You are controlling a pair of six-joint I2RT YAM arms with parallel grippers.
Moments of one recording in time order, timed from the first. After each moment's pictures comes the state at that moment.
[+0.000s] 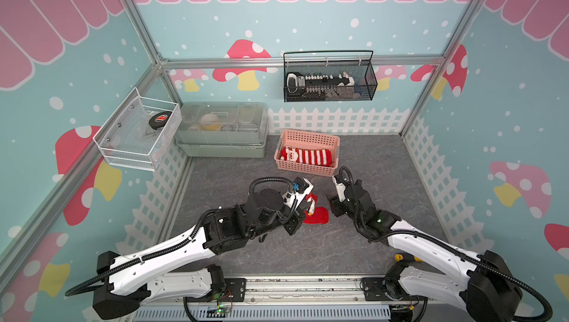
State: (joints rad) left arm -1.12 1.07 1.13 -0.49 -0.16 -0.15; right arm 0.69 1.09 0.58 -0.08 0.30 0.12
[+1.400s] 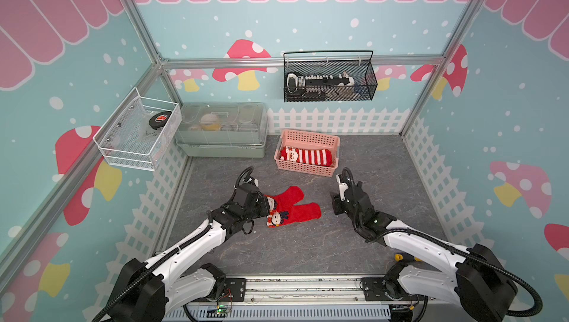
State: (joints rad) left arm -0.51 1.10 0.60 -0.30 0.02 -0.66; right arm 0.67 1.20 0.61 0.04 0.27 0.22
